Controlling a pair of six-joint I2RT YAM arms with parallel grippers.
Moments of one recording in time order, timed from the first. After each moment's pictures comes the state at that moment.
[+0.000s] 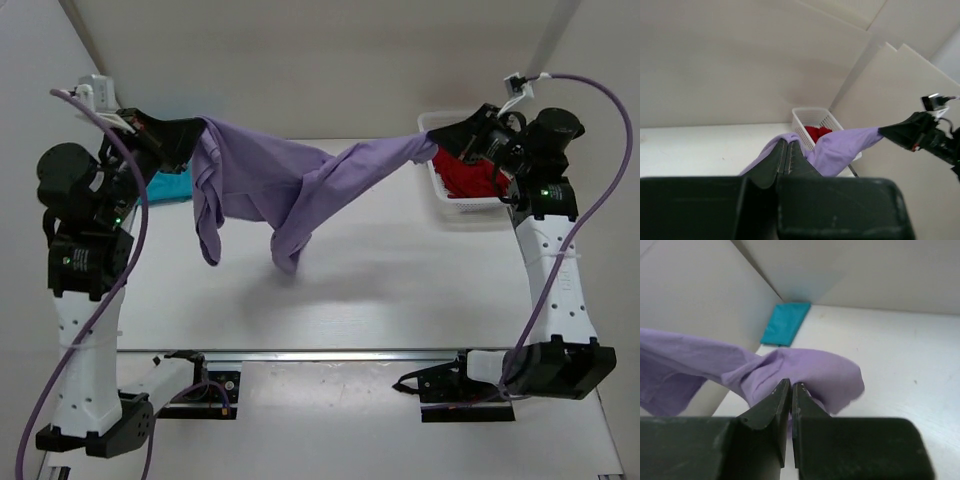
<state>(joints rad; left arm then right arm) -0.10 1.05 1.66 -0.43 0.33 -0.52 -0.08 1.26 1.40 -0.16 -0.79 0.54</state>
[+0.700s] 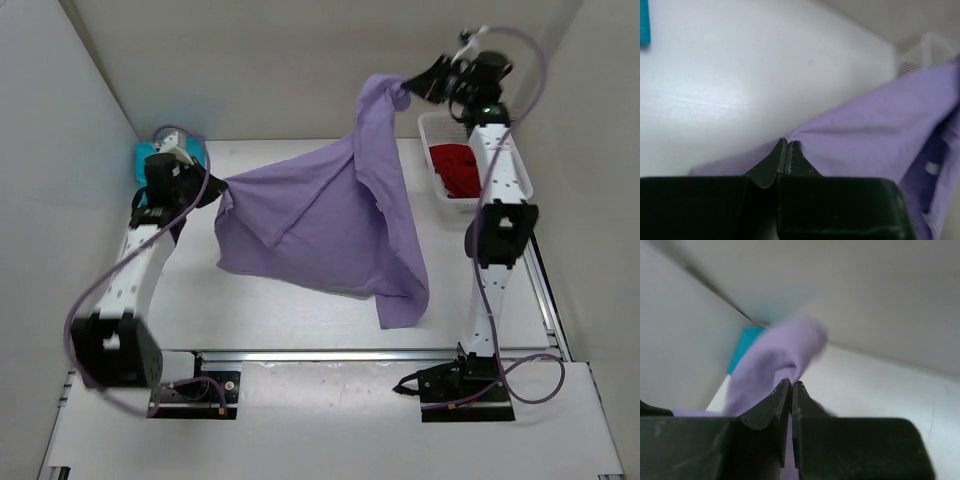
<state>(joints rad) -0.01 1.24 1.10 -0.22 0.25 -0.51 -0.04 2.23 2.44 -0.19 -0.79 0.54</state>
